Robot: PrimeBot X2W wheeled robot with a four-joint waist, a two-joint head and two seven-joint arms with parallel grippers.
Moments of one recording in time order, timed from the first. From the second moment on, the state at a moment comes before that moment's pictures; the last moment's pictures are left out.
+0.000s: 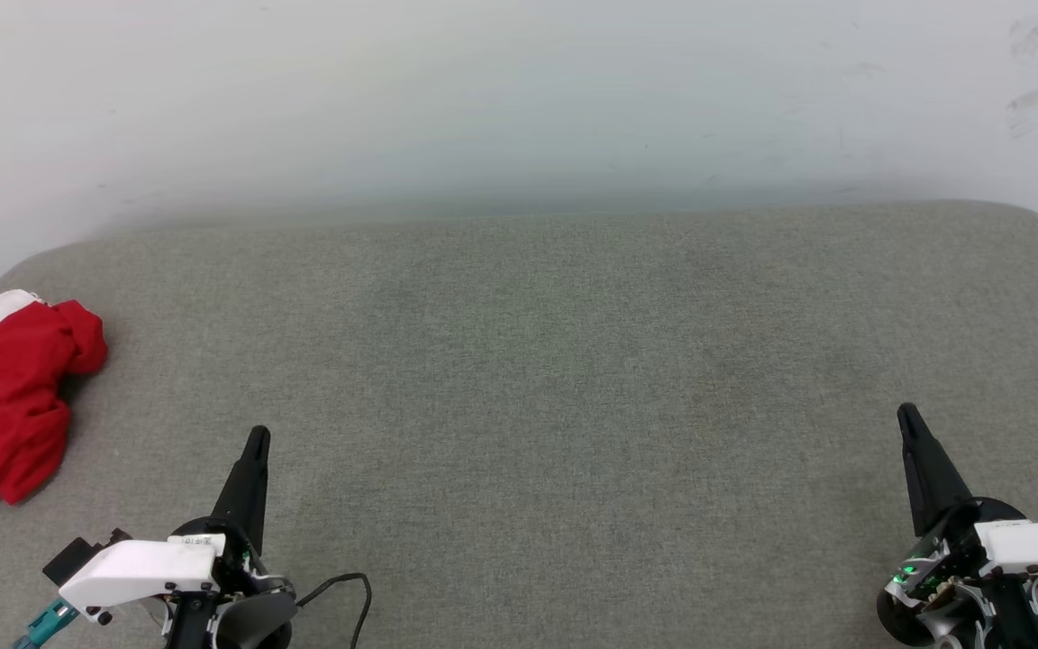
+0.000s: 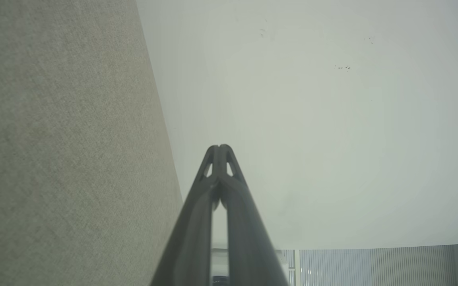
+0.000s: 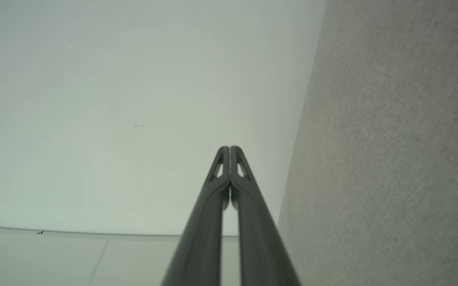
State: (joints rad) left arm -0.11 0.05 0.11 0.25 -1.61 -0.13 0.11; right arm -0.10 -0.05 -0.11 0.25 1.62 0.13 0.11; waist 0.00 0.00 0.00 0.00
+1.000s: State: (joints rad) left arm -0.07 0.05 0.12 0.24 -1.52 -0.12 0.07; right arm -0.07 -0.05 -0.12 0.26 1.53 0.13 0.07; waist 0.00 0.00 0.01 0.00
